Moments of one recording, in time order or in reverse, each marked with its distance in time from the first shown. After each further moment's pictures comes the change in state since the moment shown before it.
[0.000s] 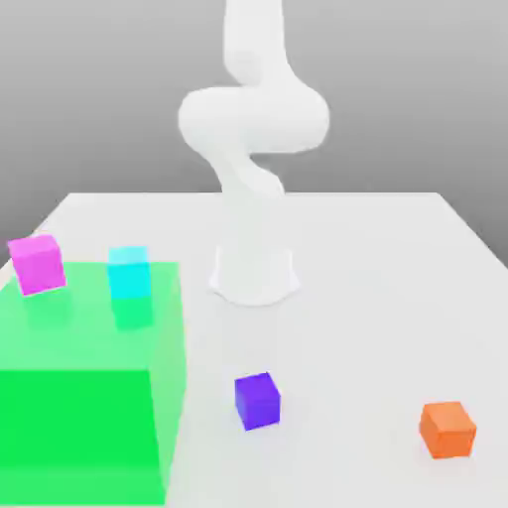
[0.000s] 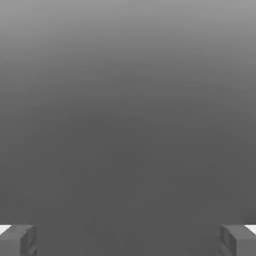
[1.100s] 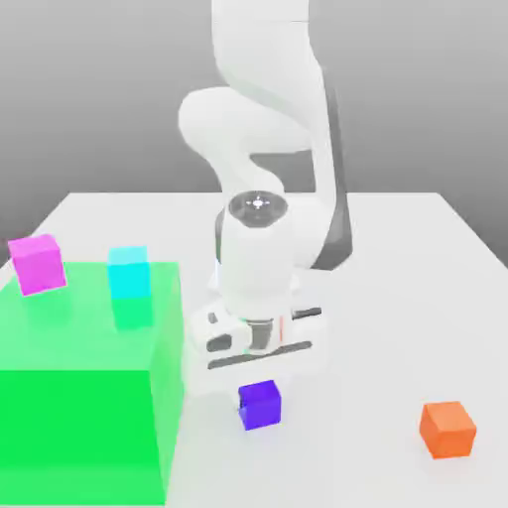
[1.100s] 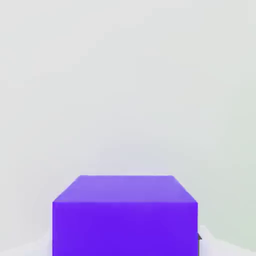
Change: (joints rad) arm 0.024 0.978 -0.003 -0.489 0.051 0.742 -0.328
